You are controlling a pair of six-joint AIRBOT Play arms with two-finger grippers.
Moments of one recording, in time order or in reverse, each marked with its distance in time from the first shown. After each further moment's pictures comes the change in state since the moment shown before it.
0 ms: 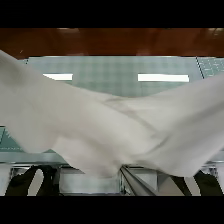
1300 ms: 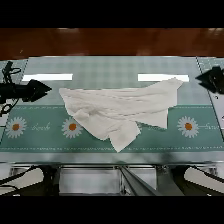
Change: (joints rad) left arm 0.148 -0.726 -0.422 -0.095 0.246 0.156; right arm -0.283 -0.670 -0.443 0.504 -0.189 -0.211
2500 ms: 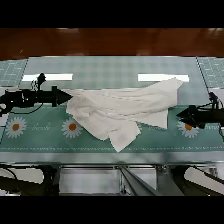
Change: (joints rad) left arm -0.138 -0.327 -0.006 -0.335 -0.138 0.244; right arm 0.001 -0.007 -0.416 -0.048 -0.024 -0.093
